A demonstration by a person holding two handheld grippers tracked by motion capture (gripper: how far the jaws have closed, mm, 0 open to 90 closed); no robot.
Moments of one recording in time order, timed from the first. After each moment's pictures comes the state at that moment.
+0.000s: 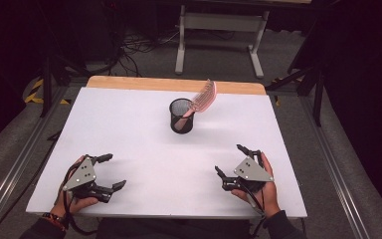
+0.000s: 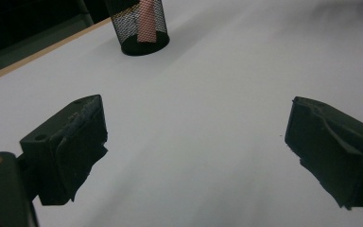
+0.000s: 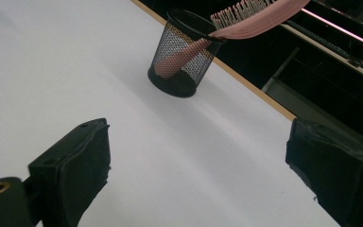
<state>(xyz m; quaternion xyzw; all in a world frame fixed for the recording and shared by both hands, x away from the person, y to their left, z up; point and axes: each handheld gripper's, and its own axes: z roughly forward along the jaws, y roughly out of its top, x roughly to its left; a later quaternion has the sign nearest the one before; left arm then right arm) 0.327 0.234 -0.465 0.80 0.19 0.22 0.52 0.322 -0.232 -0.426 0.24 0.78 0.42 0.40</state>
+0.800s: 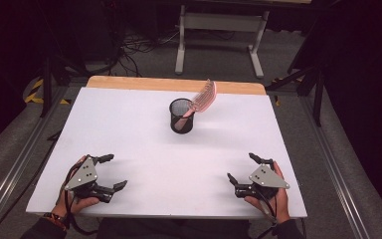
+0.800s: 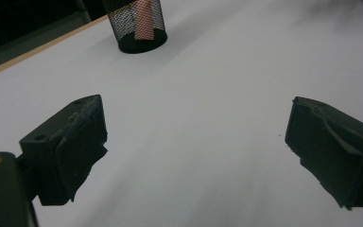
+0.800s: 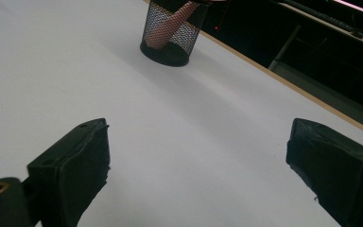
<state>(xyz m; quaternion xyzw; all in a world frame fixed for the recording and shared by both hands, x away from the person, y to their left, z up) 0.328 0.232 -0.466 0.80 0.19 0.22 0.52 0.312 -0.272 -0.447 0.27 0.77 0.43 0.38</state>
